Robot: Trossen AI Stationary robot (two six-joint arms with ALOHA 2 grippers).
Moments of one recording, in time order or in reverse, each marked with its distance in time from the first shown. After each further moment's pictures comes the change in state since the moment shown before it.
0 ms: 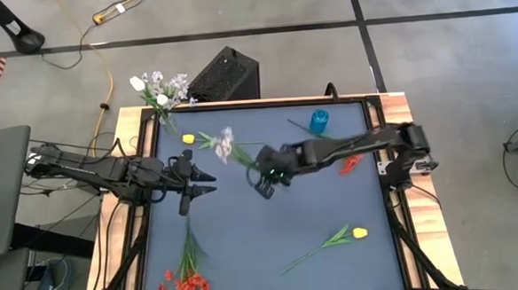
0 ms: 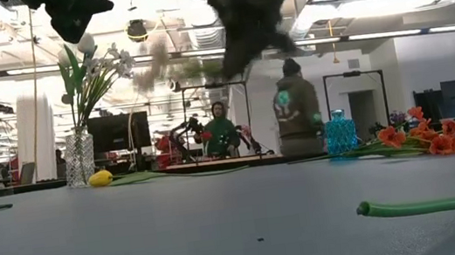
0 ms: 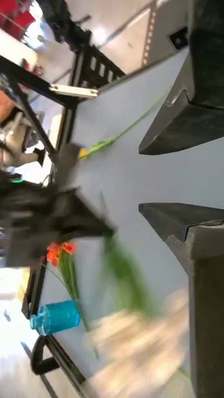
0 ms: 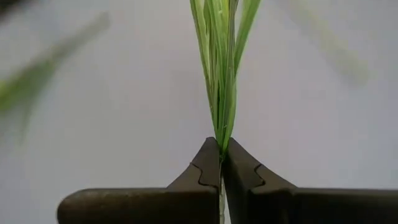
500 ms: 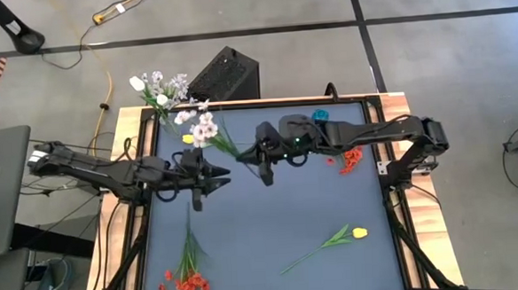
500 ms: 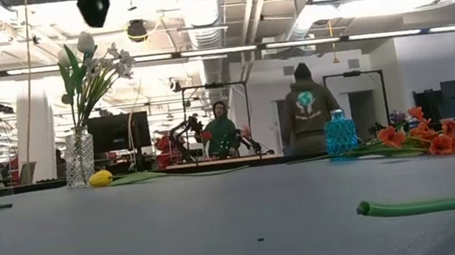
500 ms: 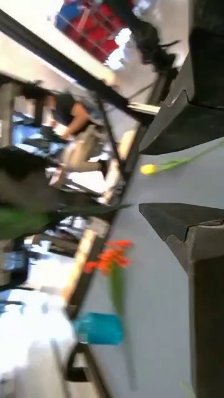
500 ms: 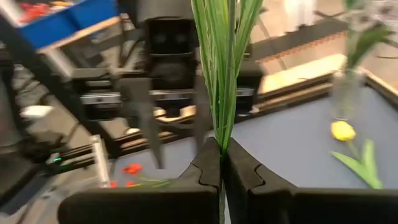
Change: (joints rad) left arm 0.000 0.148 0.000 0.408 -0.089 -0.120; right arm -0.071 -0.177 0.001 0.530 -0.238 -0.297
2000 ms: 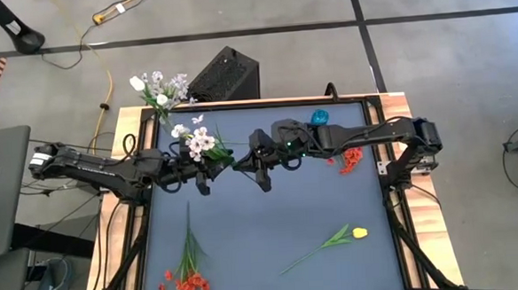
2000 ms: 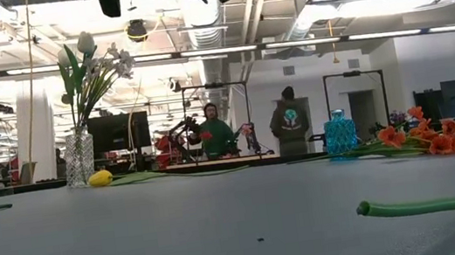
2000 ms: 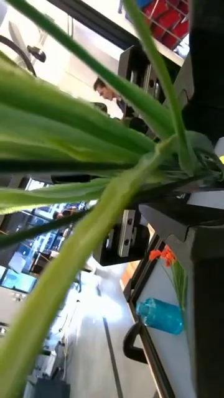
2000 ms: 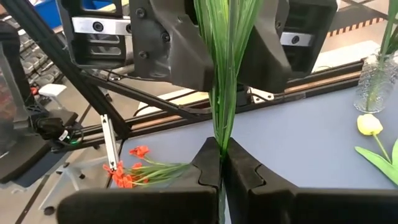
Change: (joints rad) left arm 0.073 0.082 0.001 0.312 -0.075 0.025; right arm 0.004 0.058 0.001 0.021 -0.090 -0.032
